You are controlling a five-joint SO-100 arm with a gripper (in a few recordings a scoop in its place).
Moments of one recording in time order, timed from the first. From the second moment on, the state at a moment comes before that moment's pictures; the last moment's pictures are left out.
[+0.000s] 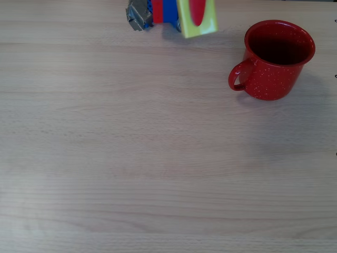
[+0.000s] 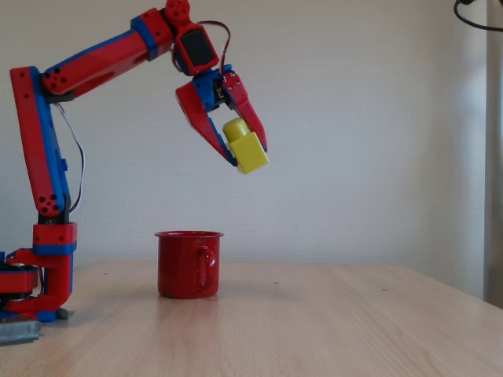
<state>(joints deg) -11.3 106.4 69.3 91.7 4.5</state>
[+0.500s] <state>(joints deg) -40.3 122.5 81.9 93.6 8.4</state>
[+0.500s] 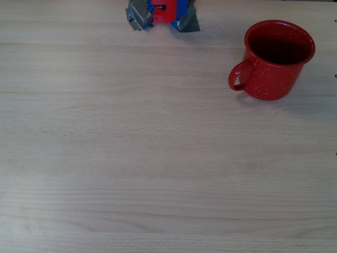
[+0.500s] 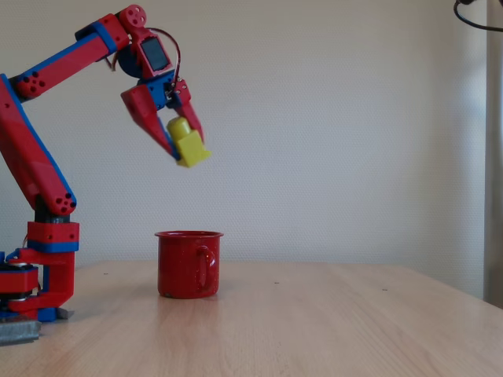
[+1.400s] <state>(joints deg) -49.4 111.3 96.4 81.4 9.6</state>
